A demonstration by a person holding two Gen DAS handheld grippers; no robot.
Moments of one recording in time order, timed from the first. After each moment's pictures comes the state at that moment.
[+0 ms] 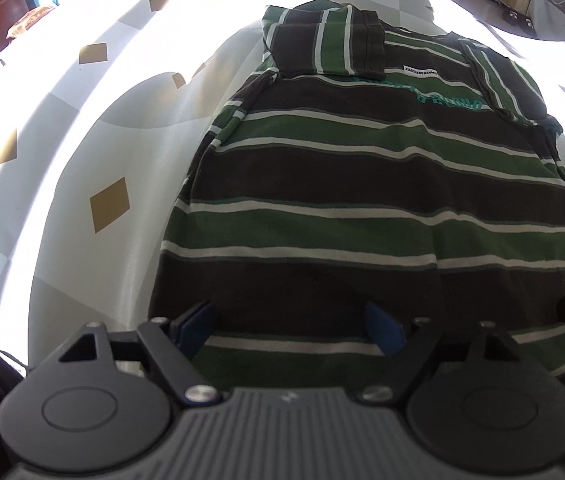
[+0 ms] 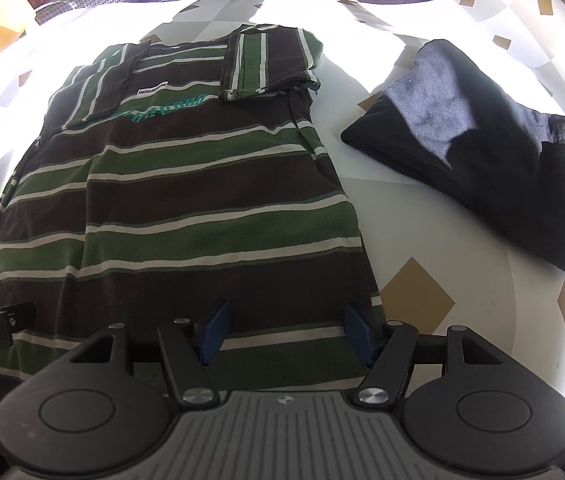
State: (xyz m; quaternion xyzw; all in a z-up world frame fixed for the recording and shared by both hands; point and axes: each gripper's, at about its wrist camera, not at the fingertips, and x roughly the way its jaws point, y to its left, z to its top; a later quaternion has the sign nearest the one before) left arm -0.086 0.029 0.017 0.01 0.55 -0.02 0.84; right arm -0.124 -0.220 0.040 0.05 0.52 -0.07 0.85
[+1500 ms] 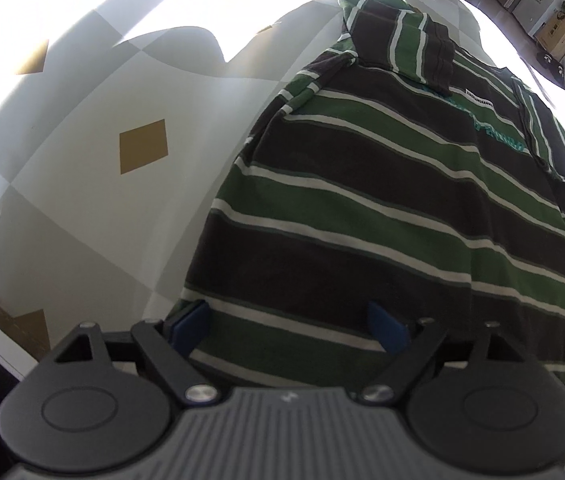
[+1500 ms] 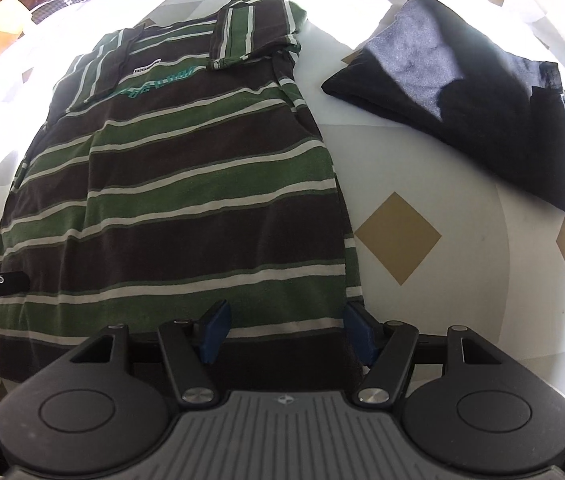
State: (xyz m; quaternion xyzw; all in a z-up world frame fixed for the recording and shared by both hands) left arm -0.083 0.079 0.010 -0.10 0.58 0.00 0.81; right arm -0.152 -0.240 0.038 0.09 0.55 -0.05 0.83
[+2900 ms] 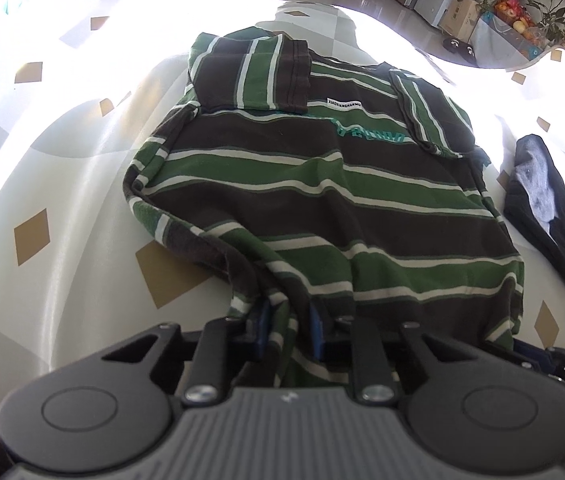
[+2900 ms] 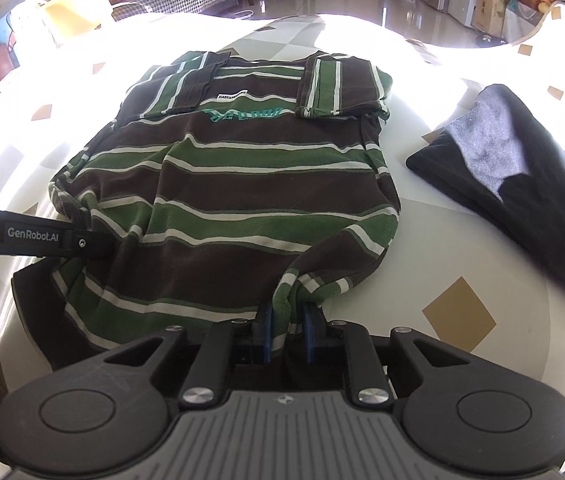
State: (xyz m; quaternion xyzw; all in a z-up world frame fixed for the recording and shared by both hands) left arm -0.079 0.016 0.027 -0.05 0.51 -0.11 0.85; right arm -0.148 -0.207 0.044 0.03 0.47 0.01 0.88
